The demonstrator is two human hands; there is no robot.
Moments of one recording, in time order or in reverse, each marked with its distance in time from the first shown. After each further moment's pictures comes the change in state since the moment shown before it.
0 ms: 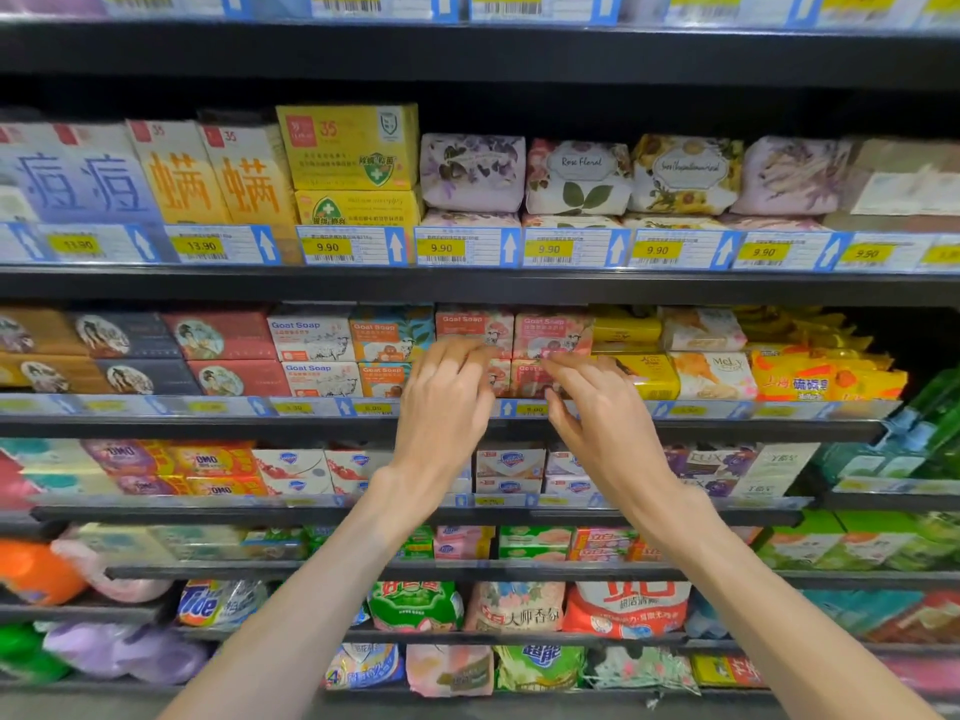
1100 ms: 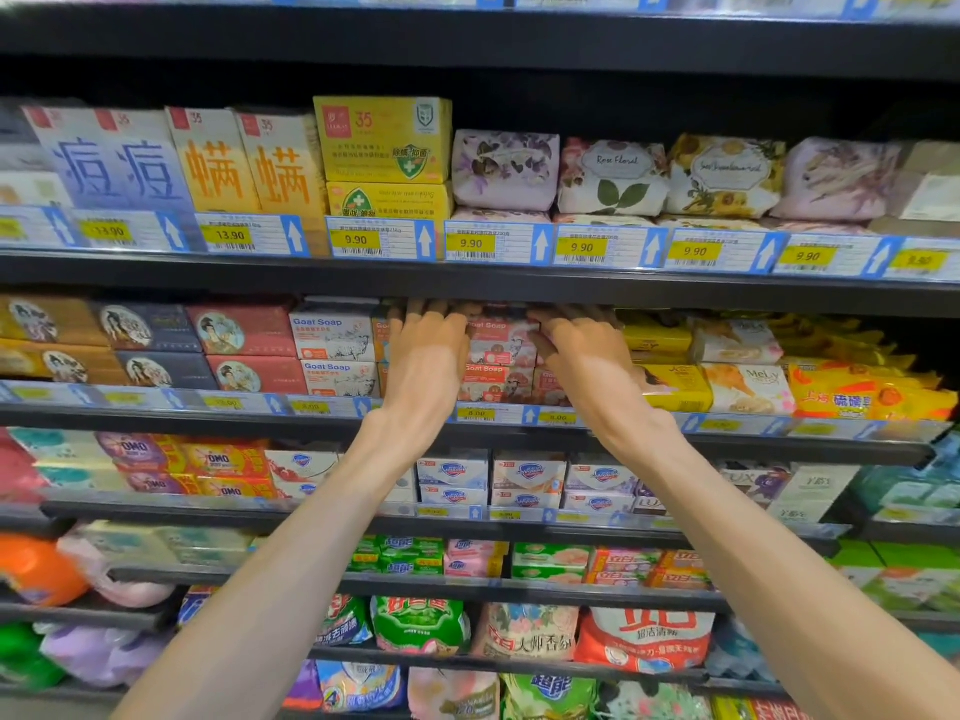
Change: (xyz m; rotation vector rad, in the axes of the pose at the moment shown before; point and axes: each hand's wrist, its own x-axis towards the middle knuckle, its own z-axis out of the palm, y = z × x) left_hand 0.045 -0.042 -0.005 0.233 -0.012 -0.130; right_hand 0.086 -0.015 0.025 -0.159 -0.158 0.121
